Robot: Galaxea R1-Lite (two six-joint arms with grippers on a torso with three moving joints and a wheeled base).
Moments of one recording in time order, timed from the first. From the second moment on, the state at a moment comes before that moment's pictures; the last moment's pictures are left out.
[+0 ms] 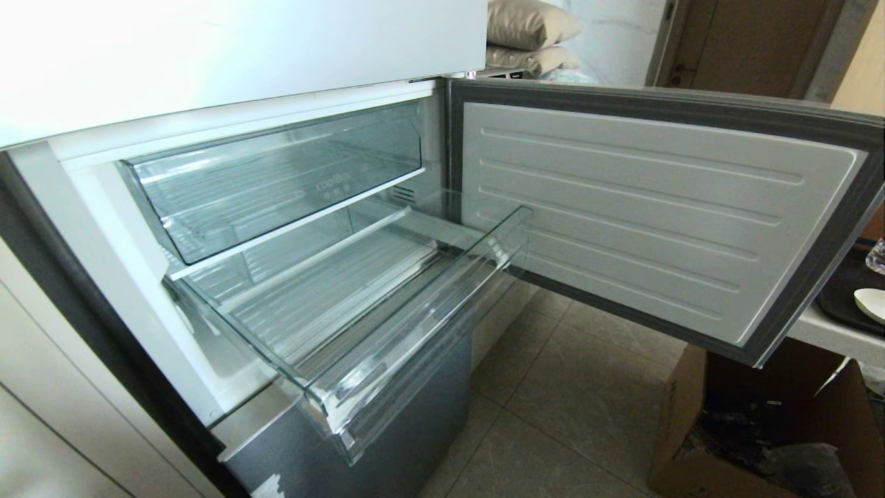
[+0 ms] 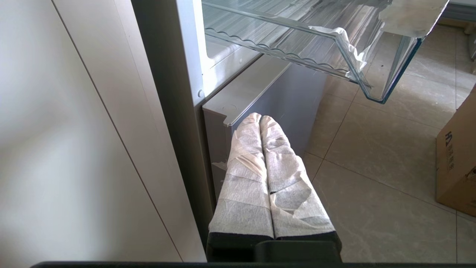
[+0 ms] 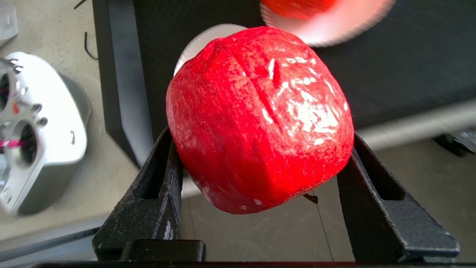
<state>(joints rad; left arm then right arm) 0.00 0.00 0.00 0.00 0.00 0.00 -0.87 1.92 -1.47 0.14 0.26 0.36</state>
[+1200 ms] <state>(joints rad) 0.00 0.00 0.00 0.00 0.00 0.00 -0.79 2.13 -1.68 0.17 0.27 0.36</state>
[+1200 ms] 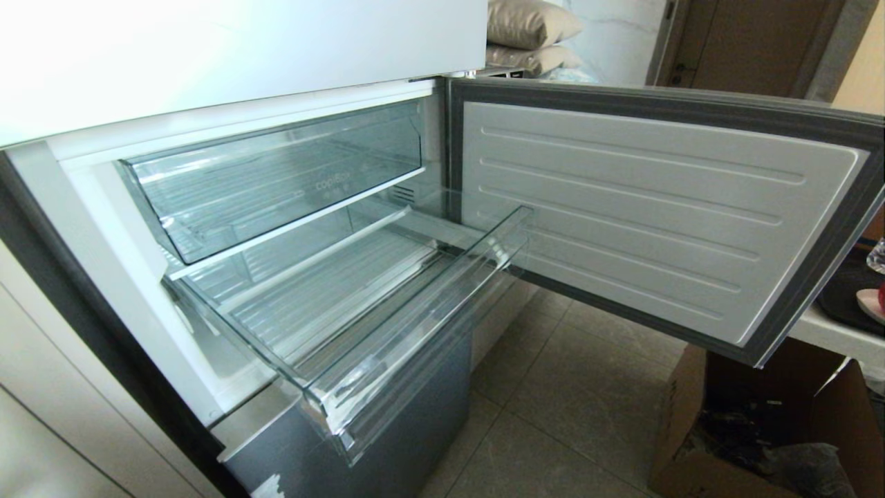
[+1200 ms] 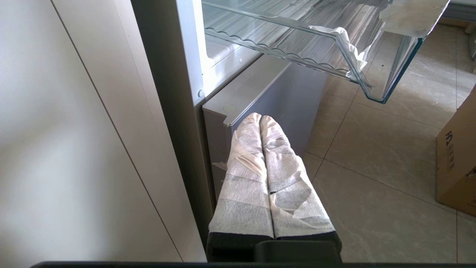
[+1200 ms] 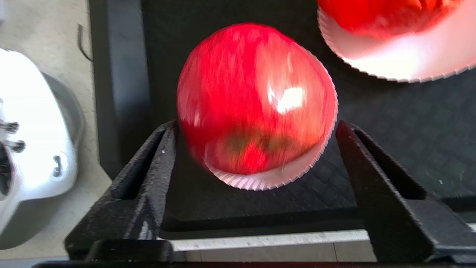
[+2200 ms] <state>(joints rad) 0.00 0.00 0.00 0.00 0.00 0.00 -0.81 2.07 -1.63 0.15 0.25 0.39</state>
